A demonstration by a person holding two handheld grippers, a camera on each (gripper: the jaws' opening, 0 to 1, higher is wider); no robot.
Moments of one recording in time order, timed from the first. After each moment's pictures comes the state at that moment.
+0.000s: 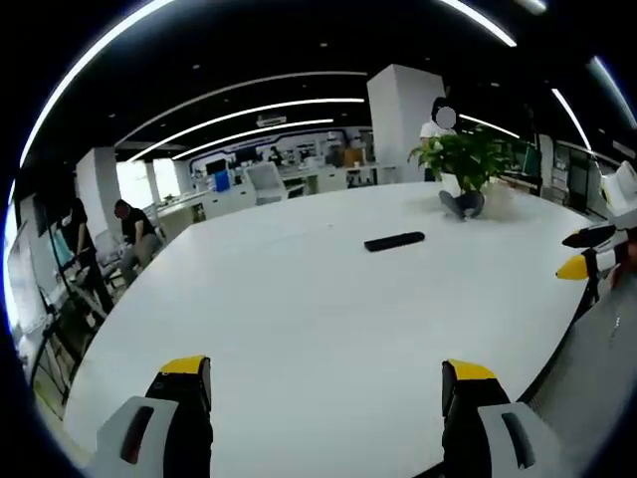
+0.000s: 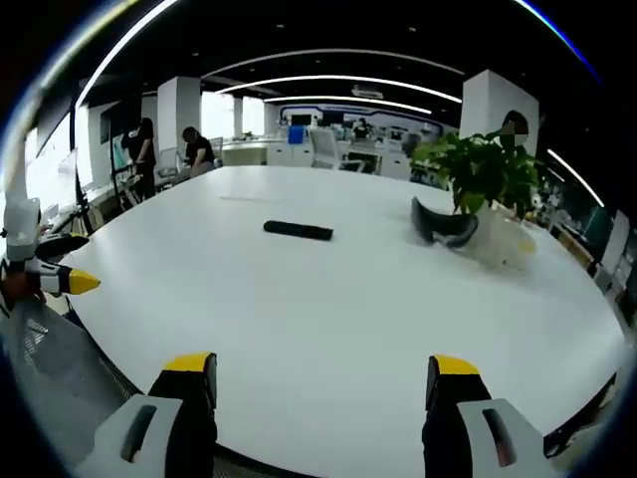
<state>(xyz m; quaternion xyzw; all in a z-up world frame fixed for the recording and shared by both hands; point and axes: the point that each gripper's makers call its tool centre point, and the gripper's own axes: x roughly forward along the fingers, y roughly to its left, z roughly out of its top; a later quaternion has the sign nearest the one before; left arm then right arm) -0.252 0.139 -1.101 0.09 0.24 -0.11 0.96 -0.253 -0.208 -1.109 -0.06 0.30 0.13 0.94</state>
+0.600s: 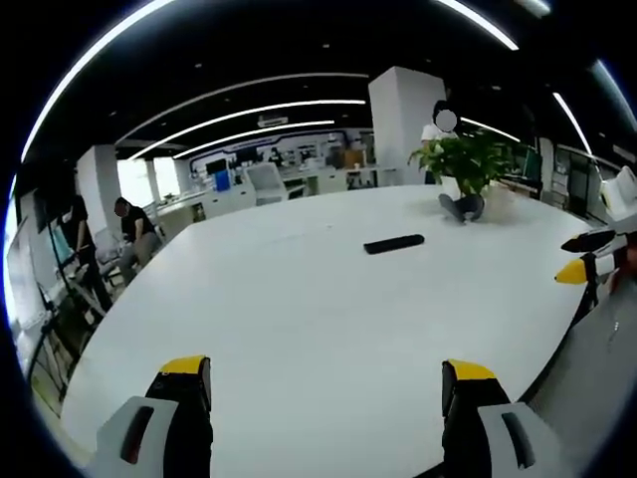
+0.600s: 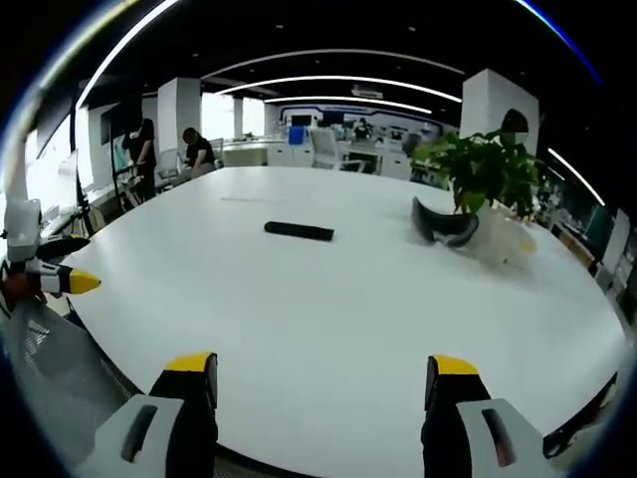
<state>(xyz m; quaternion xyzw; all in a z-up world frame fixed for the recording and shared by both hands) -0.251 0.139 -1.100 0.08 0.24 -0.11 0.96 -0.253 -0.208 -1.109 -0.06 0.30 0.13 0.94</state>
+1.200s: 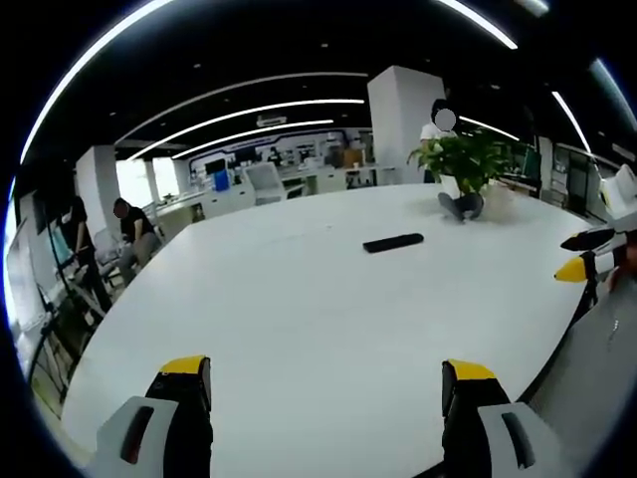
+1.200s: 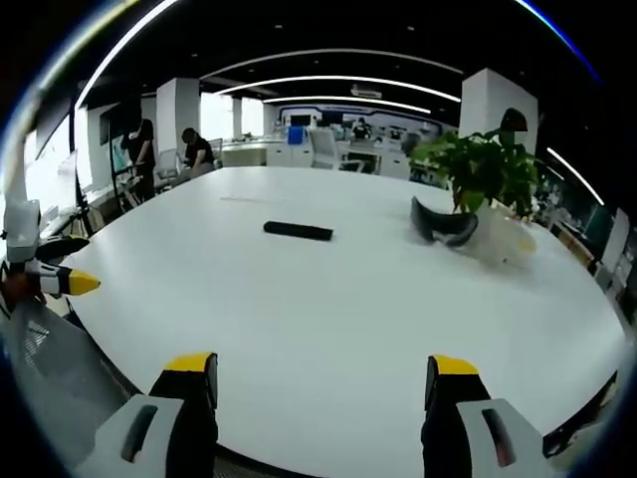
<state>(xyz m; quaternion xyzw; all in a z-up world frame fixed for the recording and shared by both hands) -0.251 0.138 -1.101 0.08 0.24 -0.11 0.96 -0.252 -0.208 -1.109 -0.06 0.30 0.13 0.94</state>
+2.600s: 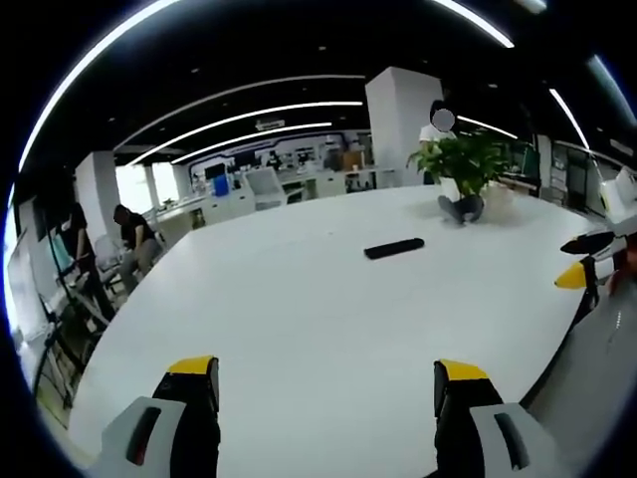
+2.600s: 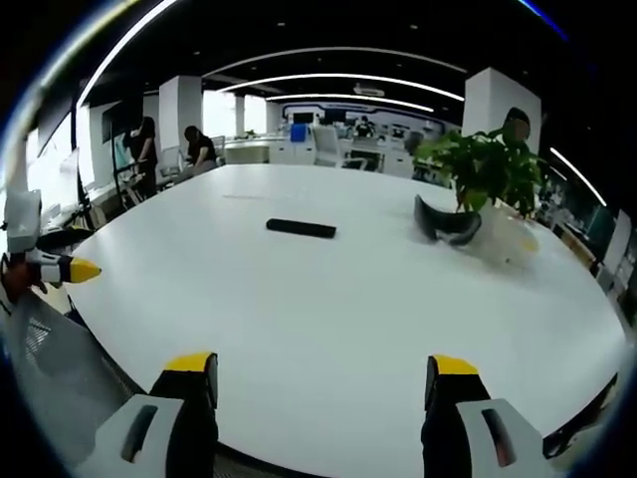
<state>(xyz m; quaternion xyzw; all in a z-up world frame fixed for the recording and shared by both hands) -0.245 0.137 -1.086 0.10 0.23 -0.11 0.96 -0.254 -0.206 -1.111 -0.06 0.30 0.13 0.94</state>
